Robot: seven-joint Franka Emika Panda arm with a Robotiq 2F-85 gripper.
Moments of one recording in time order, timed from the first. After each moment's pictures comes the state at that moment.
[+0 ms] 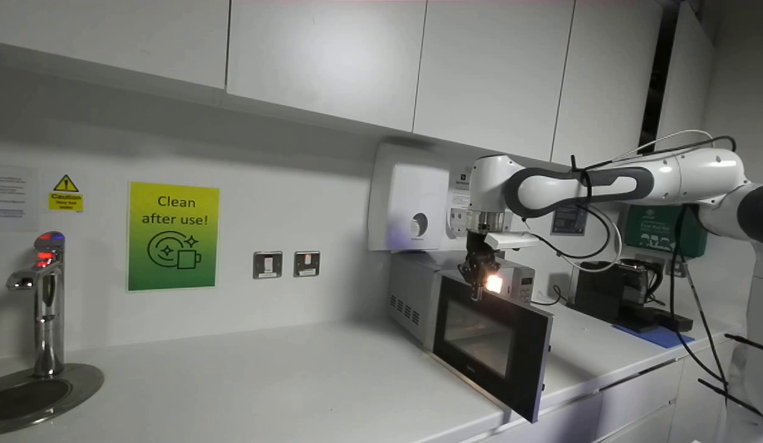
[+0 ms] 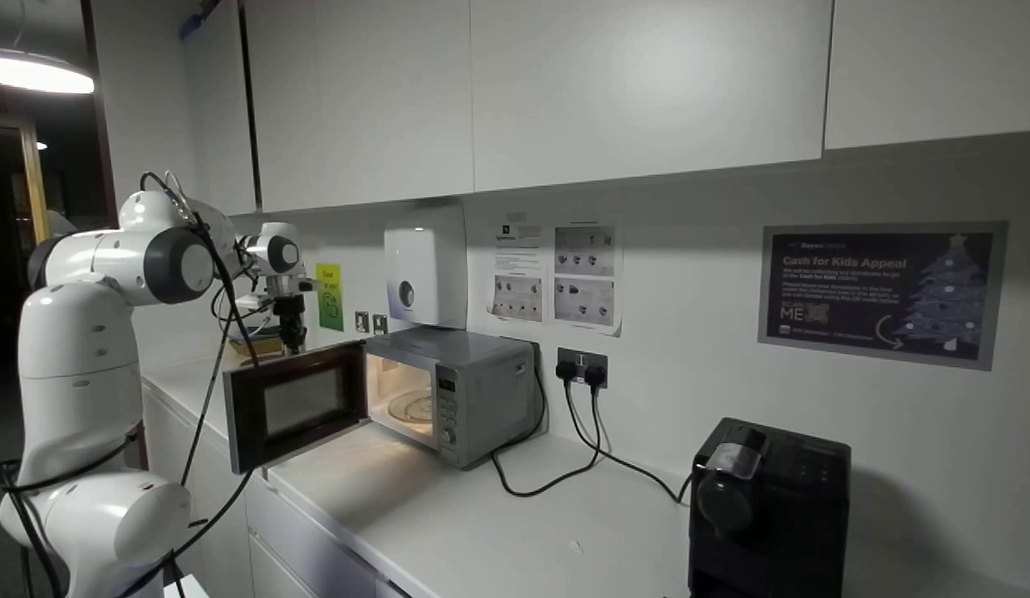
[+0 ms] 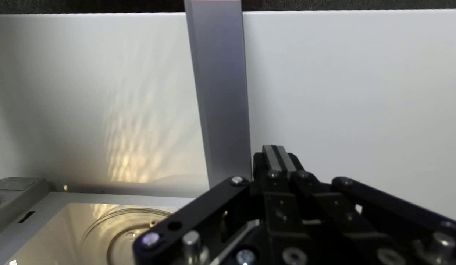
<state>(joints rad) 0.38 0.03 0.33 -1.74 -0.07 1.77 0.74</state>
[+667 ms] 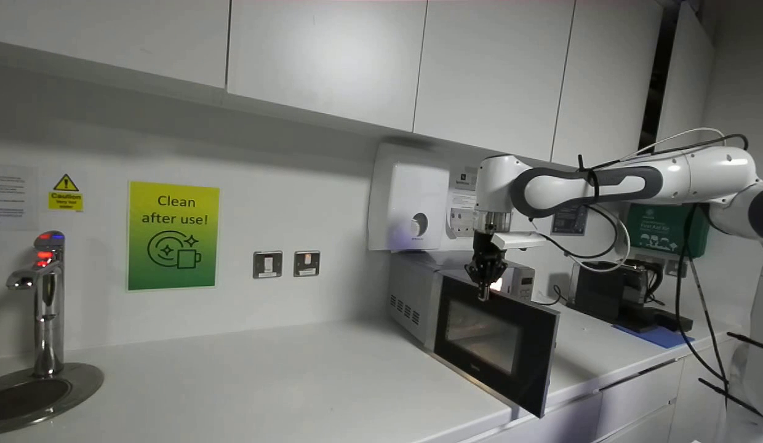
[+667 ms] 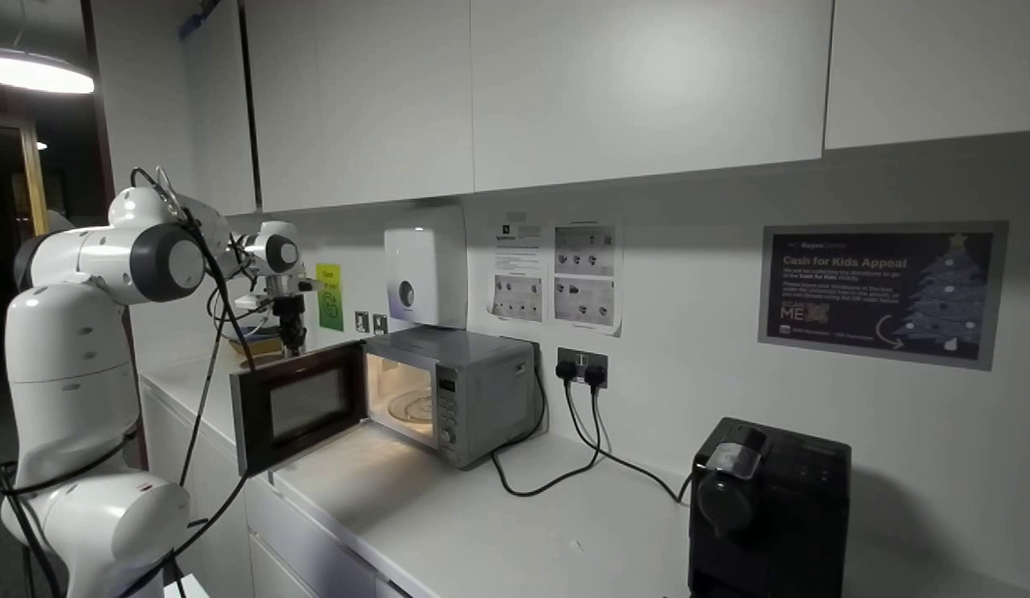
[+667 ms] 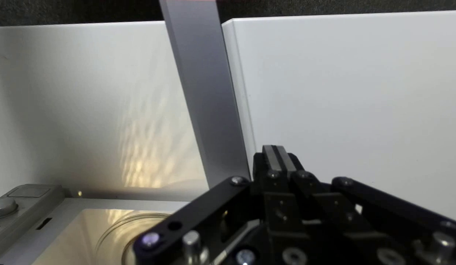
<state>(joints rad) 0.36 -0.02 0.33 -1.79 -0.06 1.77 0.74</state>
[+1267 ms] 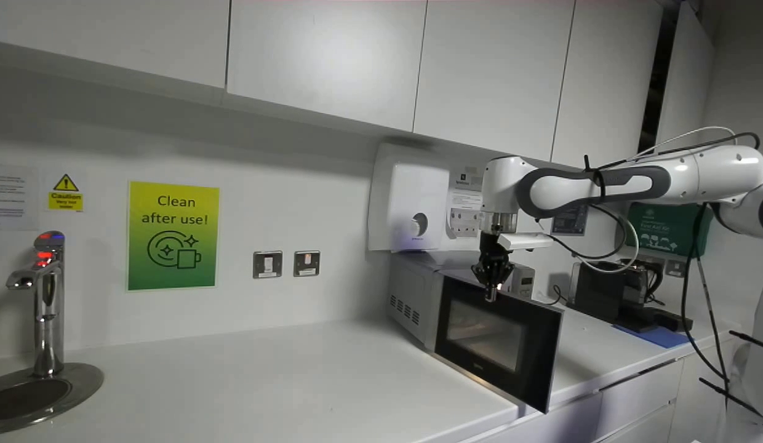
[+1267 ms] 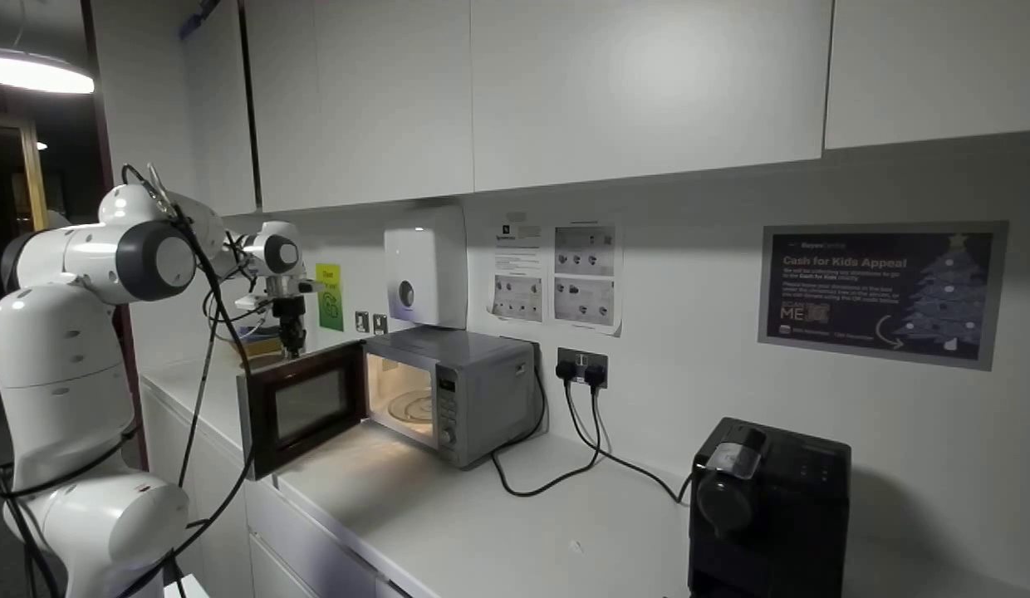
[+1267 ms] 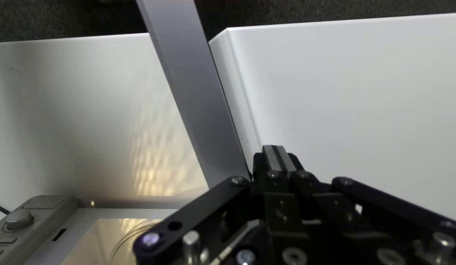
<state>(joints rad) 0.34 -0.07 0.33 -1.85 -0.04 1.77 0.74</state>
